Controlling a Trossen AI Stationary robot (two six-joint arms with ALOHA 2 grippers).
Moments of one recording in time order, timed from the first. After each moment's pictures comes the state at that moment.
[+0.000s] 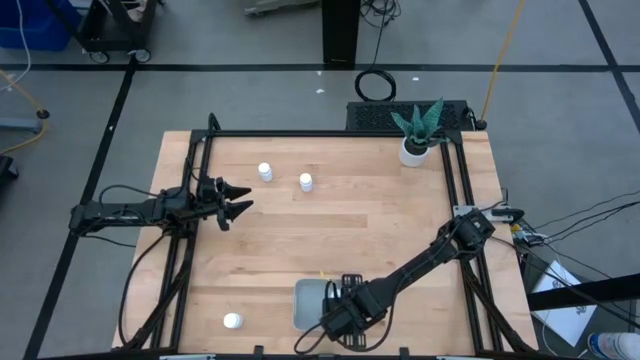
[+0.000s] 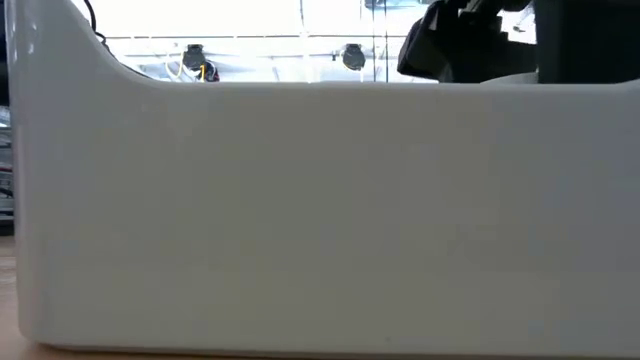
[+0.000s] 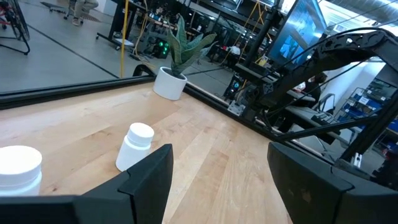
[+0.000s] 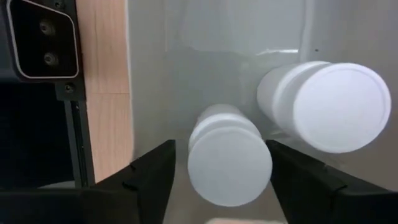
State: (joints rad) left arm 0.04 0.09 0.01 0.06 -0.21 -0.45; right arm 0.57 2.20 1.86 -1.03 -0.01 0.58
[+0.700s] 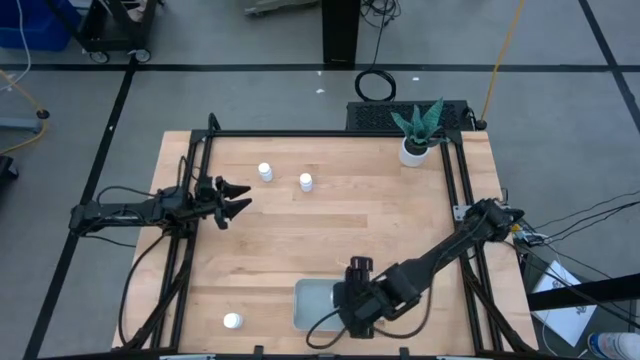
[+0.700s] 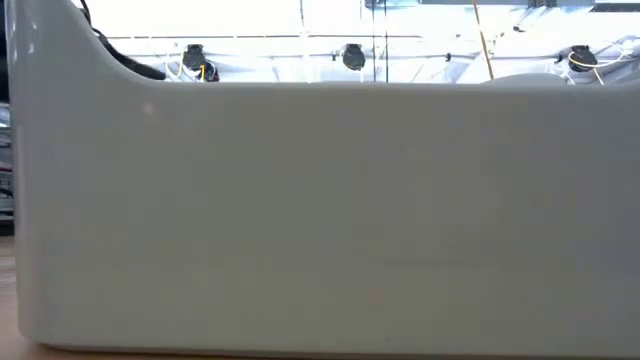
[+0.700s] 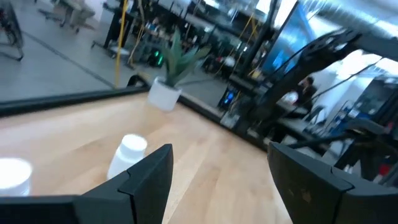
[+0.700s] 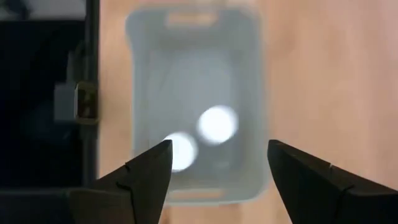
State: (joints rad) left arm 0.04 0.09 0.01 0.13 -0.21 -0.46; right arm 0.59 1.96 1.86 -1.08 0.25 0.59
